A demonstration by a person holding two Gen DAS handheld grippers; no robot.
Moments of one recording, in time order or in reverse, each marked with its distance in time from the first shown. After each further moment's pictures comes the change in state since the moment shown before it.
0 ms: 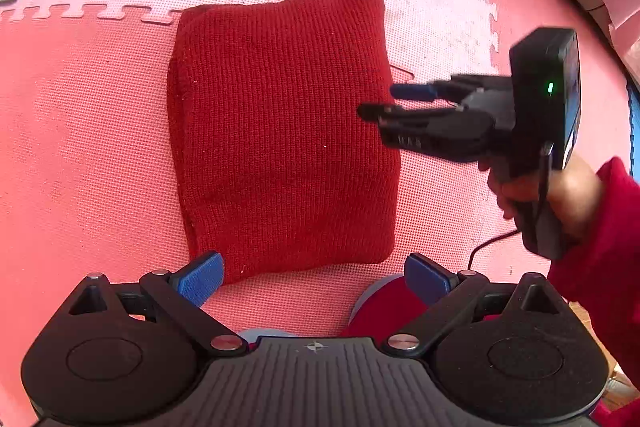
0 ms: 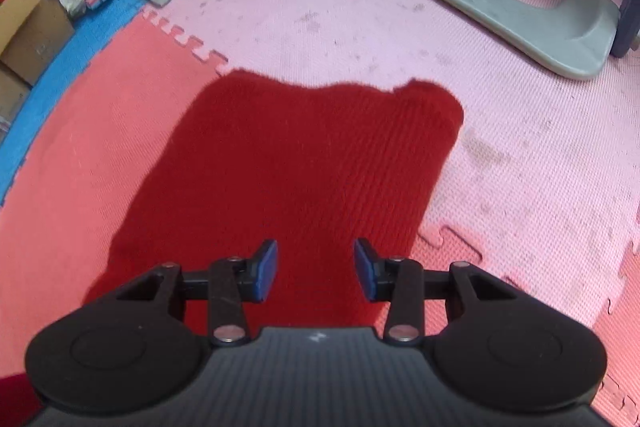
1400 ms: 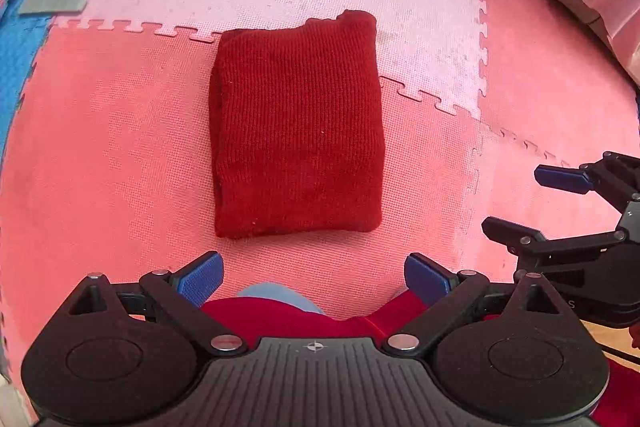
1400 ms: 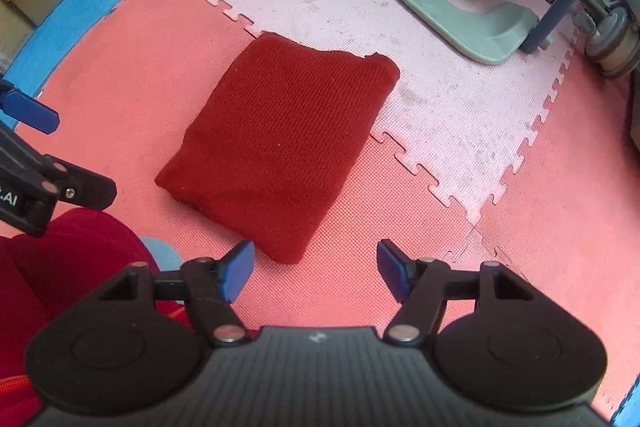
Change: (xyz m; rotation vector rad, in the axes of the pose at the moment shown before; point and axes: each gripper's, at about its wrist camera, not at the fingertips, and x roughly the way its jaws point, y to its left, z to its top) left arm -0.096 -0.061 -0.077 -0.101 -0.114 0.095; right arm -0.228 0.064 -0.040 -0.062 0.135 -0.147
